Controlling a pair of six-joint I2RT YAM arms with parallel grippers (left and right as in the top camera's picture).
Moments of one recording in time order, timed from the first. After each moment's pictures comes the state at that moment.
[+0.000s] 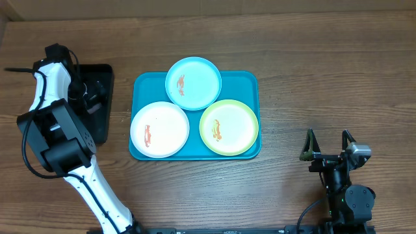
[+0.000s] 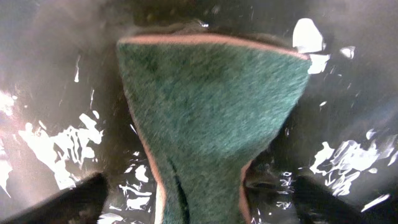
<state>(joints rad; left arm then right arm) 0.41 2.32 1.84 -1.02 -0.04 -0.31 0.04 0.01 0.02 -0.03 0.01 0.23</state>
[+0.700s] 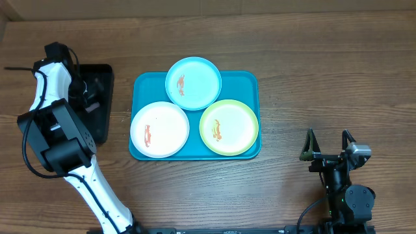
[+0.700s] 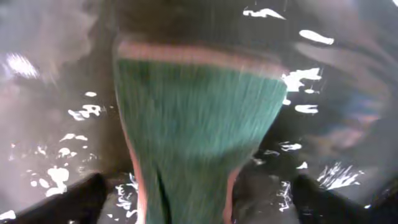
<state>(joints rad) 0.41 2.32 1.84 -0.95 -0.04 -0.32 0.04 0.01 0.02 -0.03 0.01 0.23</state>
